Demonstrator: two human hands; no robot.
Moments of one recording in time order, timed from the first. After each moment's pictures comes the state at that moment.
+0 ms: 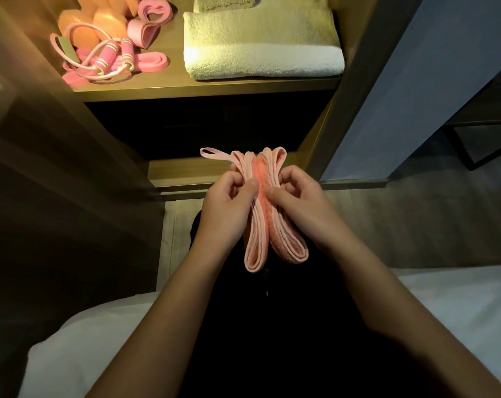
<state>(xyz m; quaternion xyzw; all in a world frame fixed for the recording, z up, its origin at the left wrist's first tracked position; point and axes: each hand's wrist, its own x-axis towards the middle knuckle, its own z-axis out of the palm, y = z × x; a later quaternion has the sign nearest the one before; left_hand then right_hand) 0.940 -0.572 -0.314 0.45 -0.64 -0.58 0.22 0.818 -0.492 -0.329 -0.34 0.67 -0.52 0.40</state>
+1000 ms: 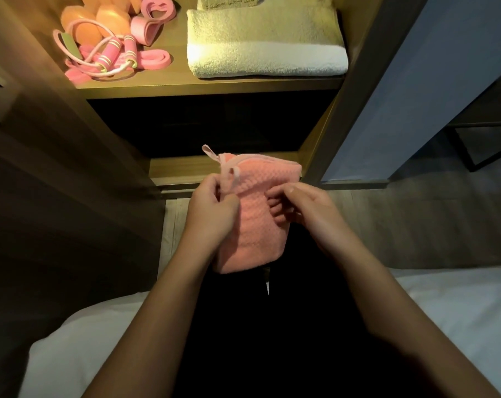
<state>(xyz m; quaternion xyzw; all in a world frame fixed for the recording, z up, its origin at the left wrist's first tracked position) 0.955 -0.589 -0.327 0.49 -0.66 -0.52 0.22 0.817 -0.483 -0.349 -0.26 0.61 -0.58 0.47</state>
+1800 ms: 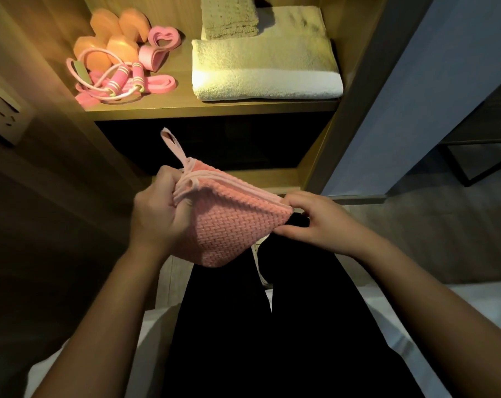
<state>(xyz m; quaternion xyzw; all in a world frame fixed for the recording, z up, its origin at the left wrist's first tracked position) 1.009 -0.647 -0.324 0.28 -0.84 -0.25 0.39 0.783 -0.490 -0.326 -0.60 0.70 -0.27 0.26</state>
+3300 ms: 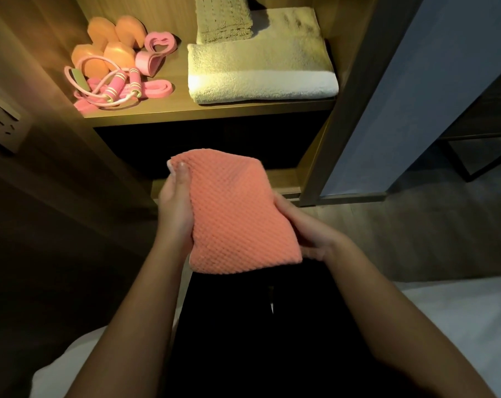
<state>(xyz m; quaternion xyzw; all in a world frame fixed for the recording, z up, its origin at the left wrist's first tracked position) 0.969 -0.641 -0.329 0.46 -0.51 -0.64 0.34 0.806 -0.505 -0.350 -0.16 0.48 -0.49 0.71</state>
